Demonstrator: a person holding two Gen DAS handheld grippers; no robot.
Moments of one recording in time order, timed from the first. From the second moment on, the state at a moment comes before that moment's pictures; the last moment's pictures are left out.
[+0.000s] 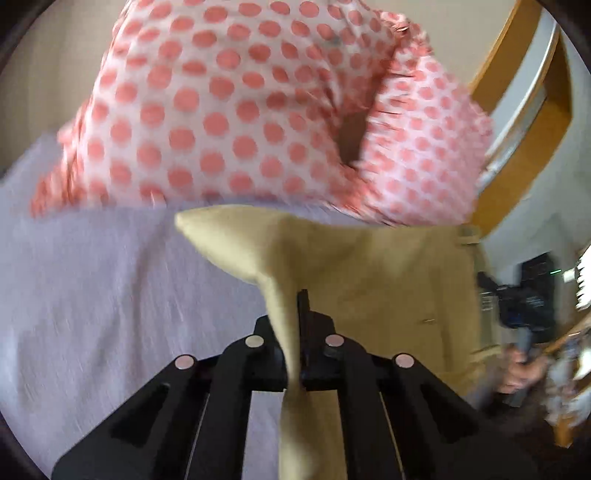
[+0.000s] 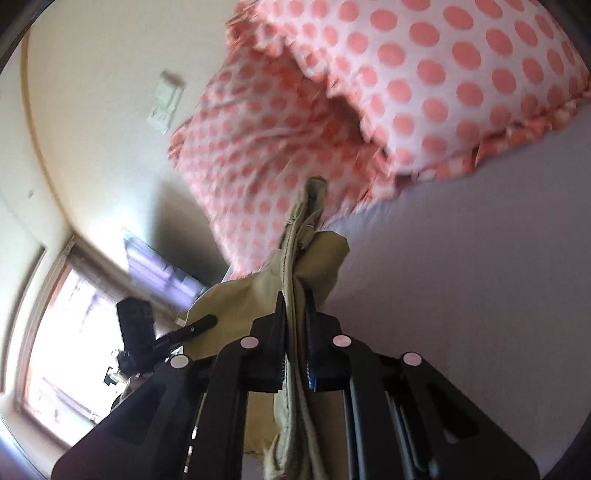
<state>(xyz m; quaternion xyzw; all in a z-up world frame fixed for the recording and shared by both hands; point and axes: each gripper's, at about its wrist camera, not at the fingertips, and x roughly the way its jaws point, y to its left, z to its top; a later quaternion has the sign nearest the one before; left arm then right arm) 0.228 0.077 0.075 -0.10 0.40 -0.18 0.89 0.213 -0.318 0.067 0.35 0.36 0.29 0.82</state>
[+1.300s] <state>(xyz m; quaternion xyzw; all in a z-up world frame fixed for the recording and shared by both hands) 0.053 0.035 0.006 0.01 0.43 0.00 0.90 0.073 -0.176 0.016 0.01 0.43 0.03 0.90</state>
